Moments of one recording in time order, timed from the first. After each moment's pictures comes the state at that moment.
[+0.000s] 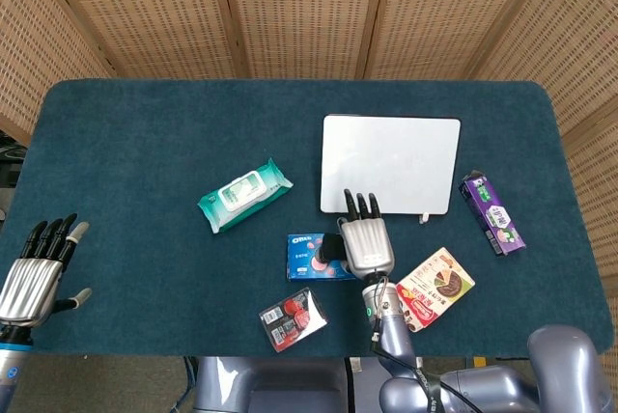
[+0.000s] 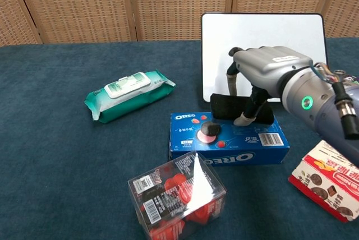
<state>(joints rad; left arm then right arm) -0.13 -1.17 0.00 -1.59 1.54 1.44 0.17 0.79 -1.78 0.24 -1.82 -0.71 1.50 -1.08</state>
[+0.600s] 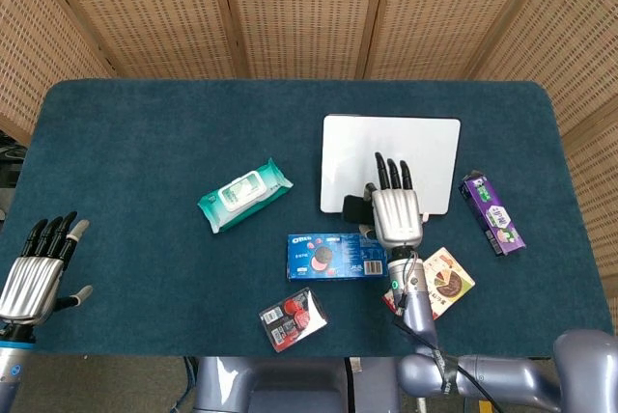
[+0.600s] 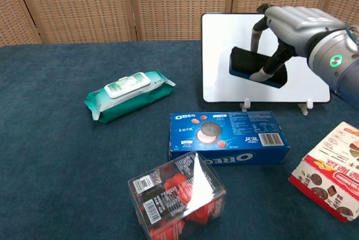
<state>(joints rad) -0.13 -1.20 -0.01 -1.57 1.53 1.45 0.17 0.75 -1.70 0.31 -1.67 -0.85 1.46 -0.81</state>
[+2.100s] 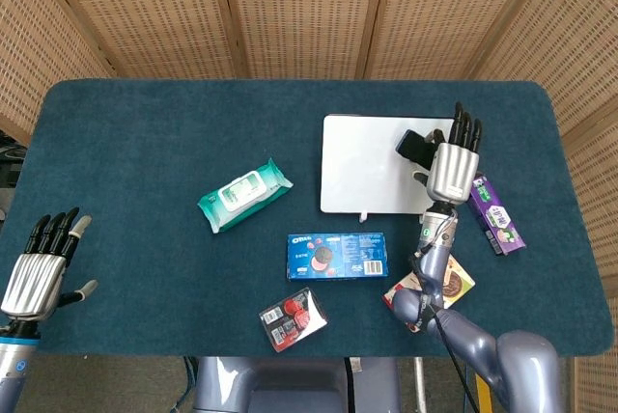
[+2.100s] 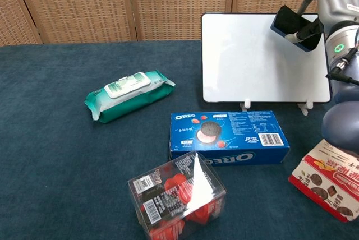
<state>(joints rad) -0.14 -1.26 -0.02 -1.49 1.55 1.48 0.12 0.83 -2.00 0.51 -0.74 -0.99 1.41 -0.29</state>
